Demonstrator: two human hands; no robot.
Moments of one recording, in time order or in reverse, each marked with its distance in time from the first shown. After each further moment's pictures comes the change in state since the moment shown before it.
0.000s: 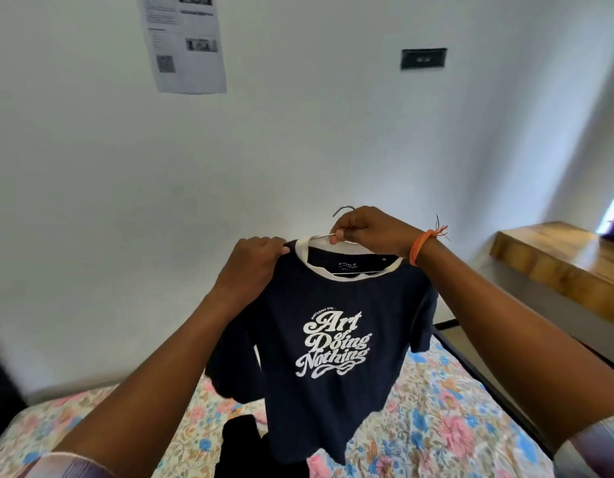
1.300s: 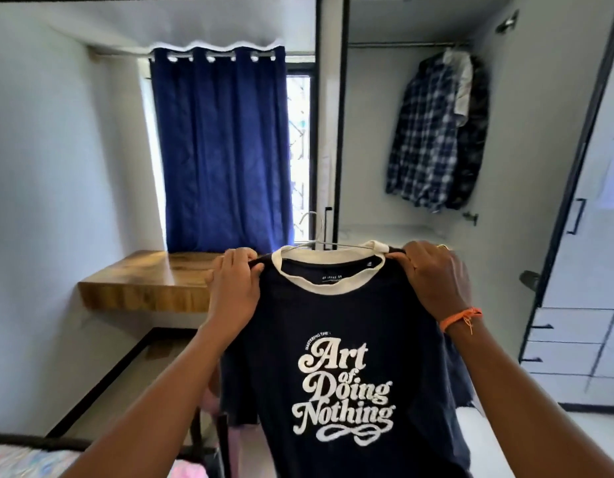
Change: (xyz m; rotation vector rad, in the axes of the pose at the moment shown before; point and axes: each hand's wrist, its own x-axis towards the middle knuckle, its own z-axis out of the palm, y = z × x) left_hand 0.050 0.828 0.064 -0.925 -0.113 0.323; right_hand -0.878 0.059 -0.239 -1.454 1.032 0.959
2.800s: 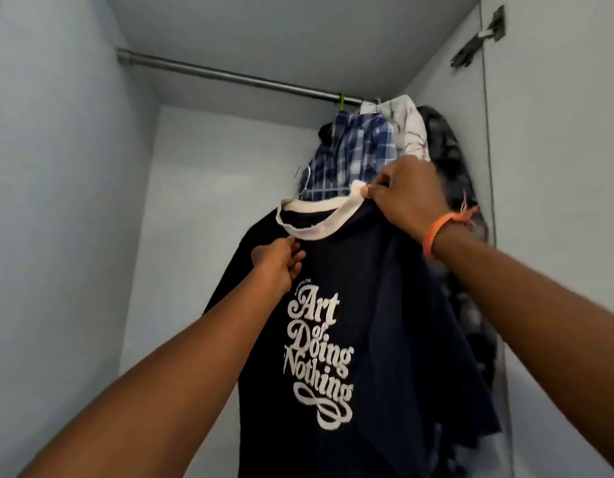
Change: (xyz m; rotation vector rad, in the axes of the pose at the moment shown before) left_hand 0.758 0.379 0.807 -1.544 -0.334 -0.567; right_hand 0.541 0.640 0.550 0.011 0.165 0.191
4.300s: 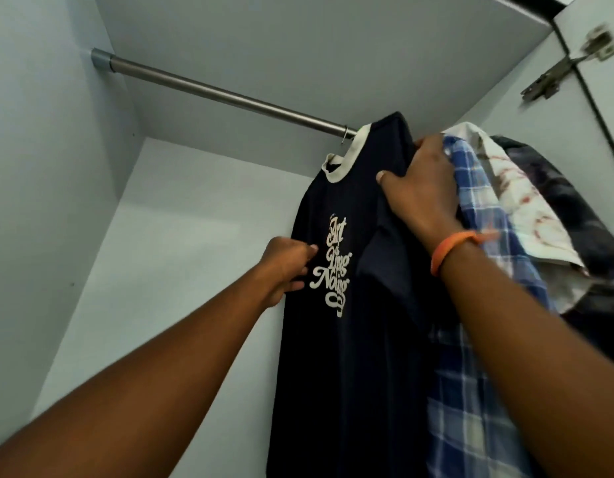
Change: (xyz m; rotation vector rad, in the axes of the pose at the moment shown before) left_hand 0.170 0.062 0.018 0.473 -0.300 0.401; right_hand 0.146 -0.002 0.142 0.110 0.369 0.101
